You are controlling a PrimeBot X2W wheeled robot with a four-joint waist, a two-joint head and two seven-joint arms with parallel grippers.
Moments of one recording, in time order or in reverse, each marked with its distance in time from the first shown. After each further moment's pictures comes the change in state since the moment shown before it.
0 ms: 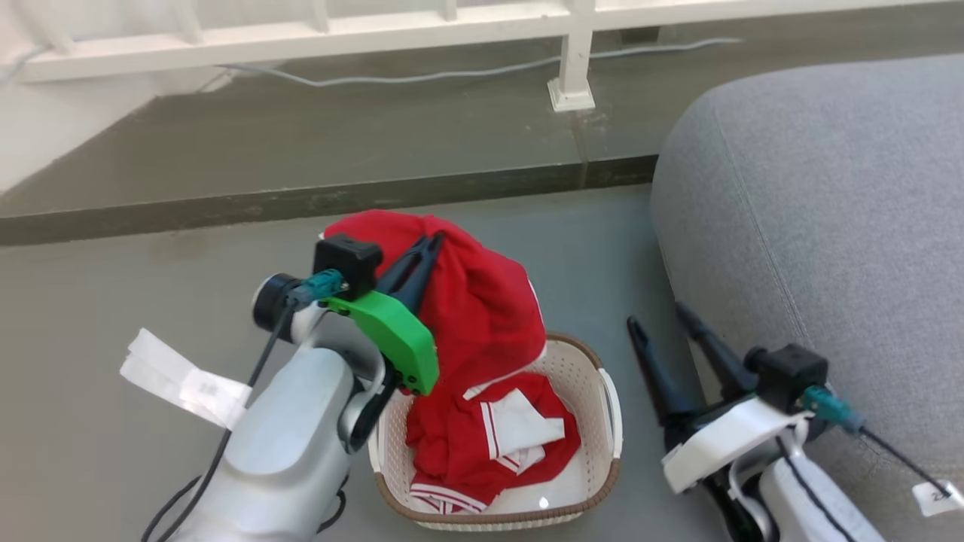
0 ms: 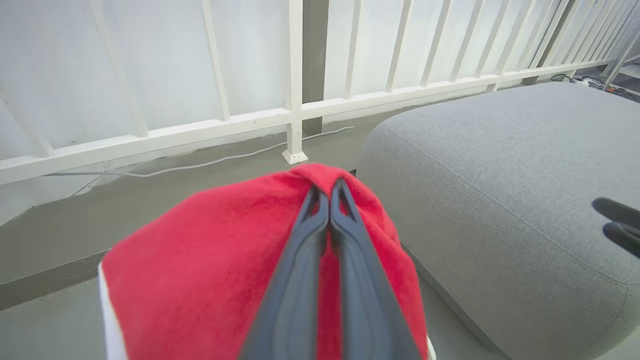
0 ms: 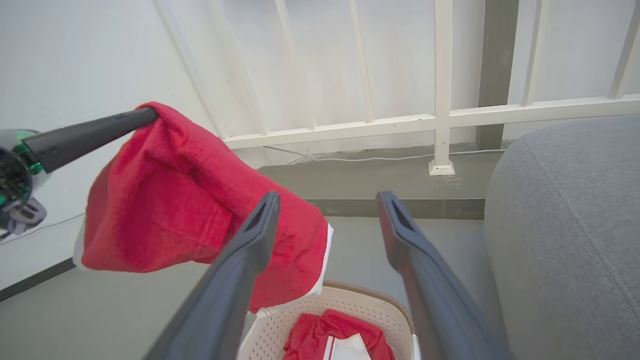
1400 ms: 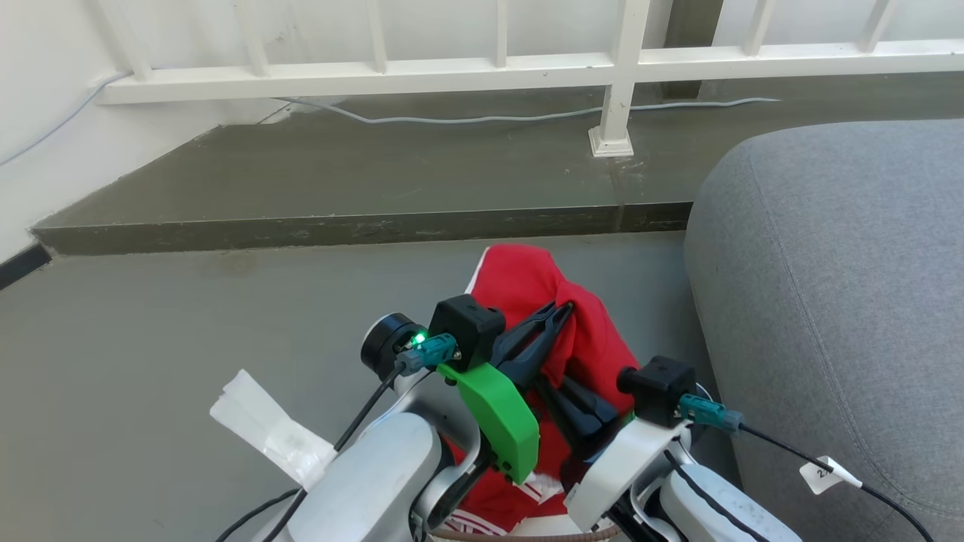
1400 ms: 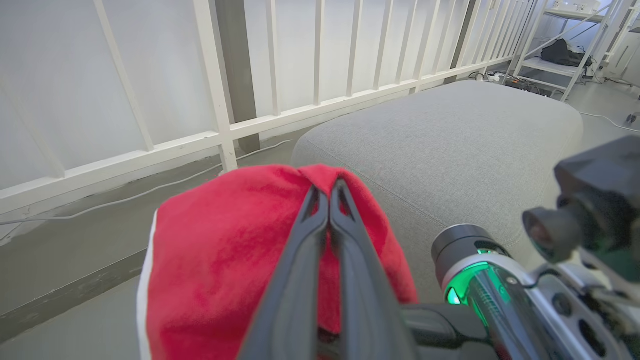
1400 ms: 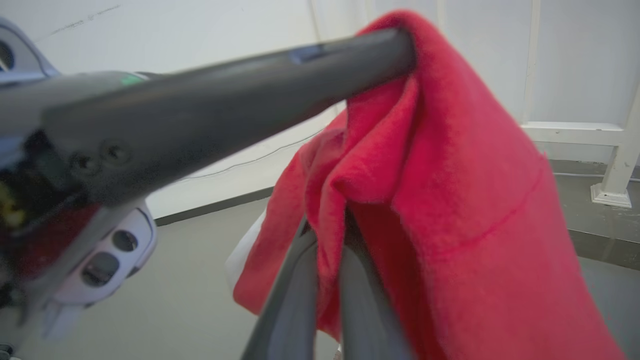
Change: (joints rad) left arm 0.104 0.011 -0.225 -0.362 -0.052 0.073 0.121; right arm -0.105 0.034 0.345 0.059 0.123 0.000 0.000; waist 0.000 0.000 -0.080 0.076
